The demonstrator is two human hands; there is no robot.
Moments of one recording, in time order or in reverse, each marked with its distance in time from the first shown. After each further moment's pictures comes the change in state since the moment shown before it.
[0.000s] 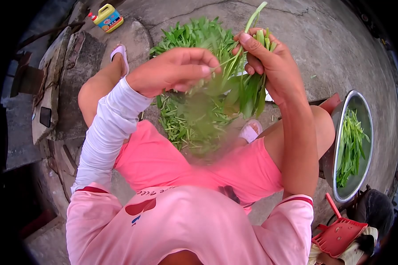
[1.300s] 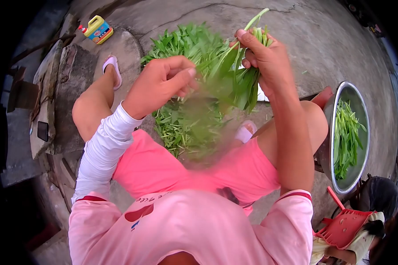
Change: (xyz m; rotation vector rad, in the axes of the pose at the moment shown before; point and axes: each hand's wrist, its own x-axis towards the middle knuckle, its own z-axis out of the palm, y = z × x) left_hand -0.005 -0.004 0.017 0.207 0.340 0.119; right_hand 0.009 0.002 -0.015 0.008 0.196 -0.052
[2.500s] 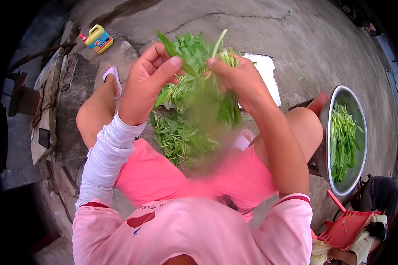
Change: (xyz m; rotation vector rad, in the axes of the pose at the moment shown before) left_hand 0.007 0.007 -0.002 -0.265 0.276 0.305; right_hand -0.010 0.010 0.028 -0.057 -0.095 0.259
